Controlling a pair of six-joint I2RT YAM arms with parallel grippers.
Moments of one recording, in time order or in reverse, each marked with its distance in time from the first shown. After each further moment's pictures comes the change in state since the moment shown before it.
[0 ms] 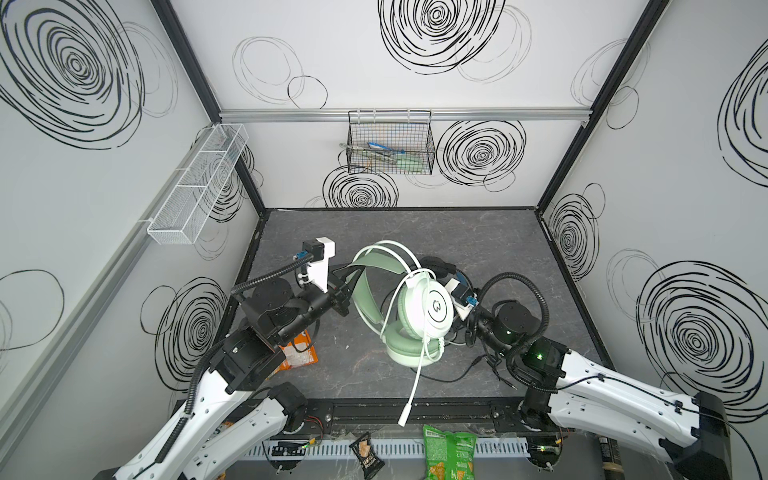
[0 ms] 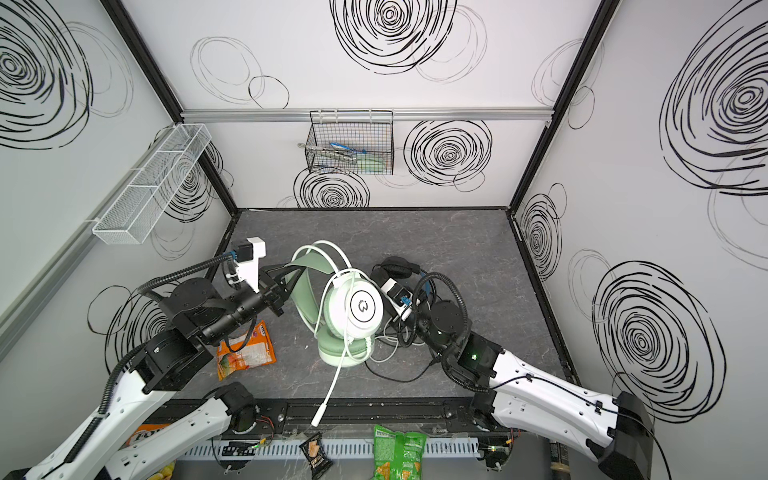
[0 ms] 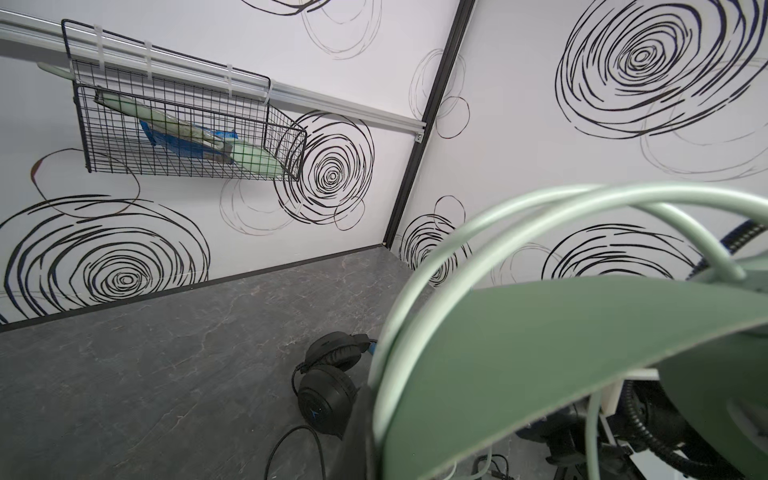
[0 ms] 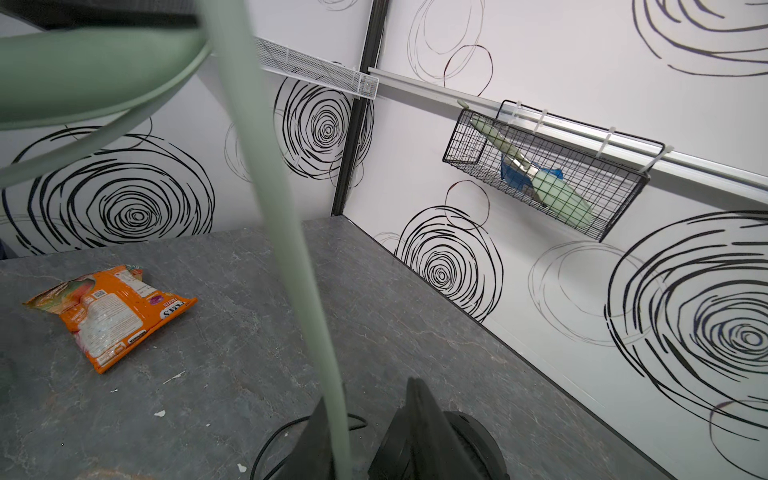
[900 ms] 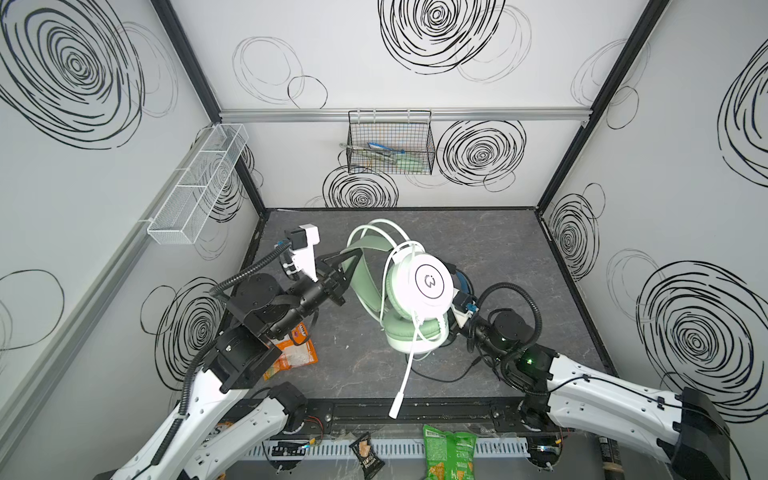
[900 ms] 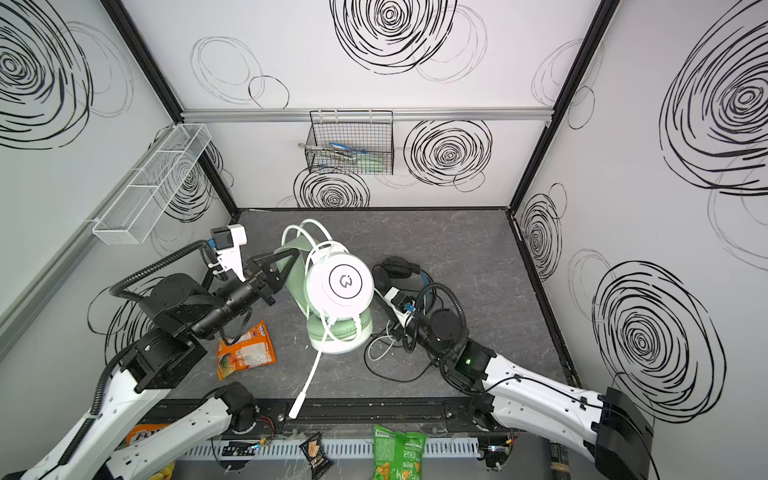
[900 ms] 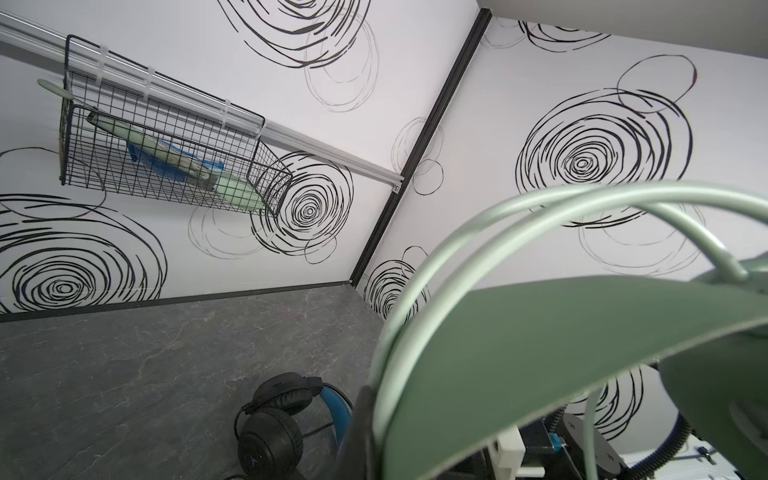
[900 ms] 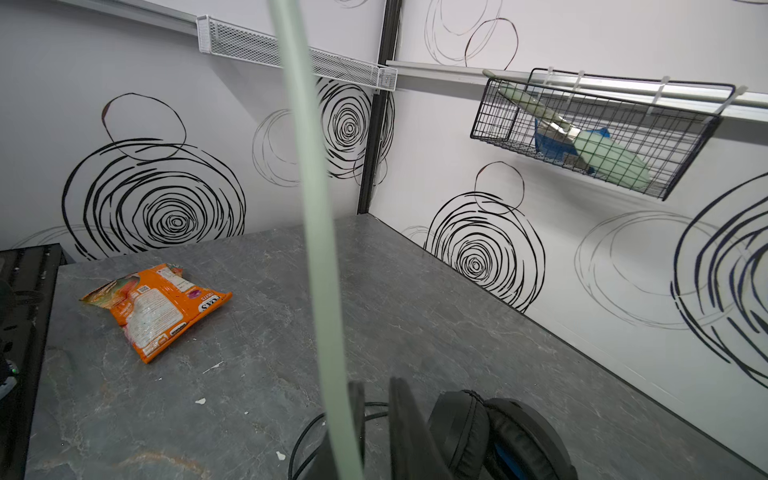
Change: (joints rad) left arm 0.024 0.029 0.070 0.076 0.012 -0.191; right arm -0.020 0.033 -0.142 0.179 -0.086 0.096
